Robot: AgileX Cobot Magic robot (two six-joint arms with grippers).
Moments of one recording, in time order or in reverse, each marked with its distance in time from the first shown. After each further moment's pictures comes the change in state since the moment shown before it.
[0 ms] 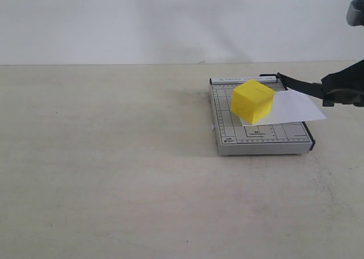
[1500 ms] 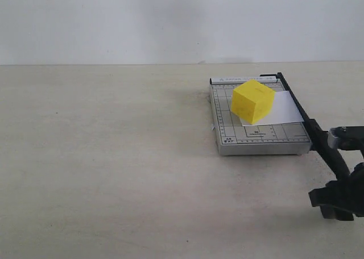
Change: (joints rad) left arm 0.000 0.000 0.000 -0.002 0.000 0.000; right arm 0.001 0.178 0.446 0.209 -0.320 -0.109
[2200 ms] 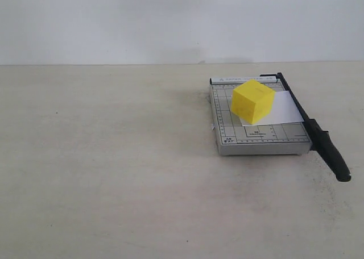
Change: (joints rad) left arm 0.000 0.000 0.000 0.000 0.000 0.000; right arm 0.000 -0.975 -0.020 0.024 0.233 0.129
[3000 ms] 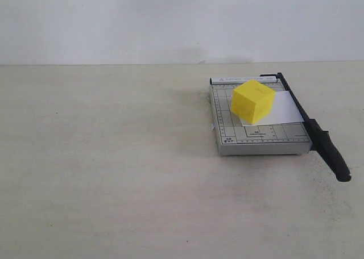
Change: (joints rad) left arm 0.000 0.000 0.000 0.000 0.000 0.010; right arm 0.000 -0.464 0.032 -0.234 0.117 0.107
